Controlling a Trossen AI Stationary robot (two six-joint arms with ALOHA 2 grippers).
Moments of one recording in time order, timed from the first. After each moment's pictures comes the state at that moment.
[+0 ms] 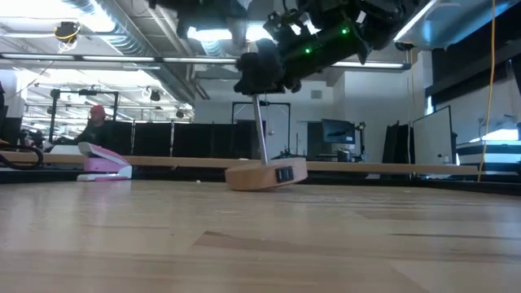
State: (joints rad) left arm -0.07 1.22 0.79 0.35 -0.57 -0.03; right arm -0.09 1.75 1.04 0.40 0.20 -0.06
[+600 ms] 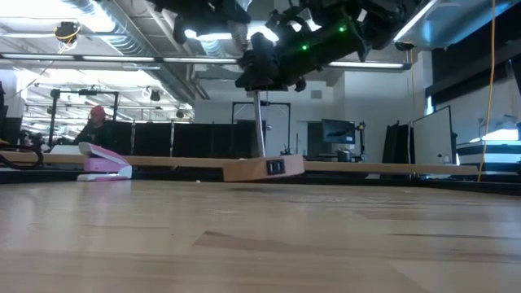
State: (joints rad) left arm -0.07 1.29 0.79 0.46 -0.75 -0.12; right arm -0.09 1.75 1.04 0.46 0.34 0.02
